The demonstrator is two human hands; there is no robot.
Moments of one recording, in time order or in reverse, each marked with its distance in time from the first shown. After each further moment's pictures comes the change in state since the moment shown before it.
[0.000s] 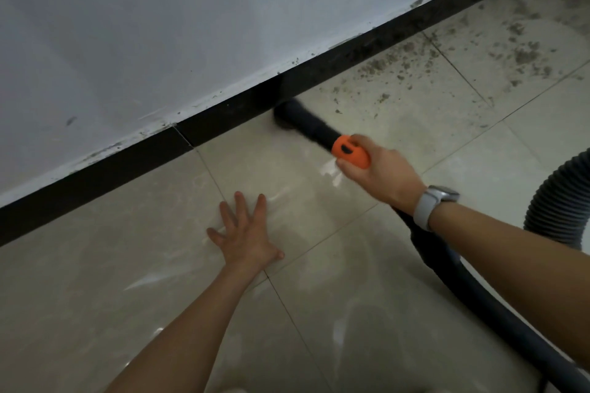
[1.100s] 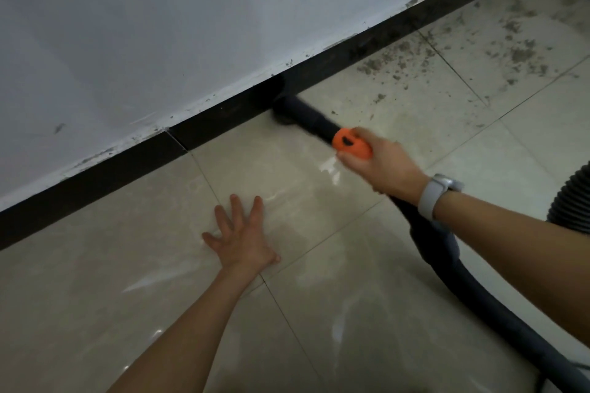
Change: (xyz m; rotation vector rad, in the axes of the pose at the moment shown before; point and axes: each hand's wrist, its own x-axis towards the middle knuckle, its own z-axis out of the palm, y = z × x) left_hand 0.006 0.002 0.002 -0.016 0.010 -0.016; right_hand 0.012 0.004 -0.013 0.136 -0.040 0.004
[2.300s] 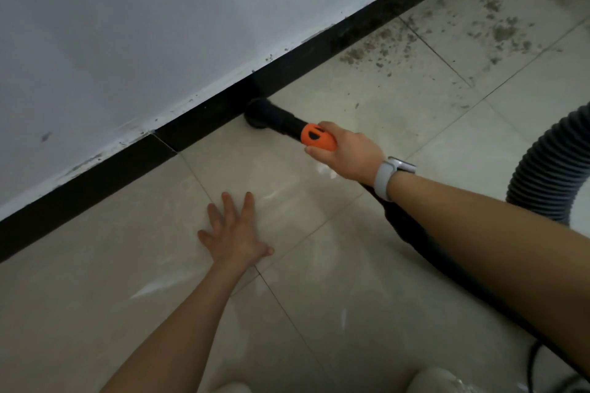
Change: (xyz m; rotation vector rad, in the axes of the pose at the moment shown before) left_hand -0.006 -0.001 -0.004 0.031 -0.030 -0.003; right_hand 0.009 -0.006 0.020 -0.110 -0.012 -0.036
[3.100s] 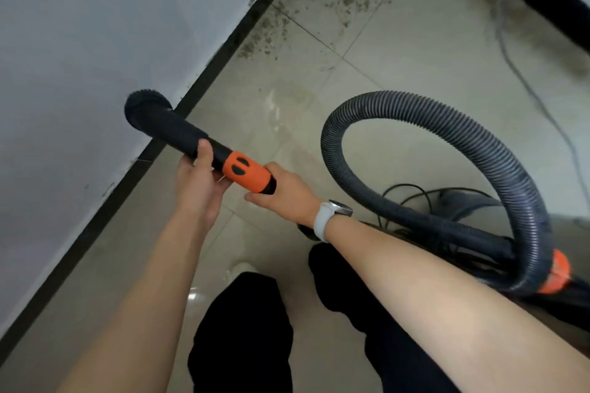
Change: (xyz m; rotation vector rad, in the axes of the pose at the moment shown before) left_hand -0.241 0.110 -0.246 -1.579 -0.127 0.013; right_hand -0.234 -0.115 -0.166 0.584 -0.176 0.282
